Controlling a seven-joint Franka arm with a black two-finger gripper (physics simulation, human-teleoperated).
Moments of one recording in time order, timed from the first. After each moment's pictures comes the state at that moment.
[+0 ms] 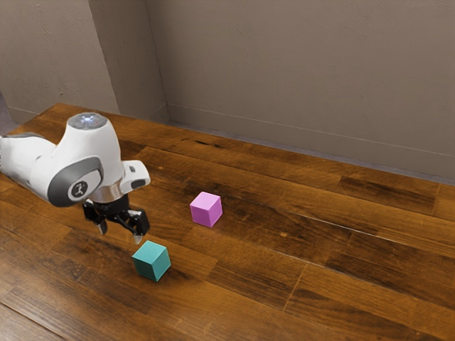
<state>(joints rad) 0.03 -0.20 -0.02 -2.51 0.17 2.35 -0.28</state>
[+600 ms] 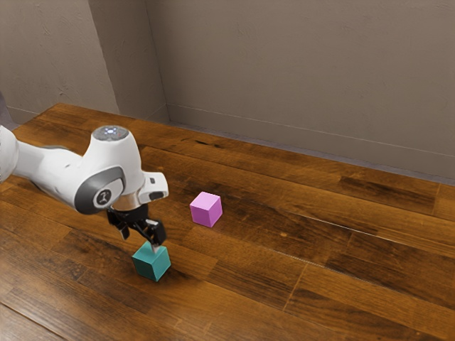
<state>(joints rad) 0.04 0.00 -0.05 -2.43 0.13 2.46 -0.13</state>
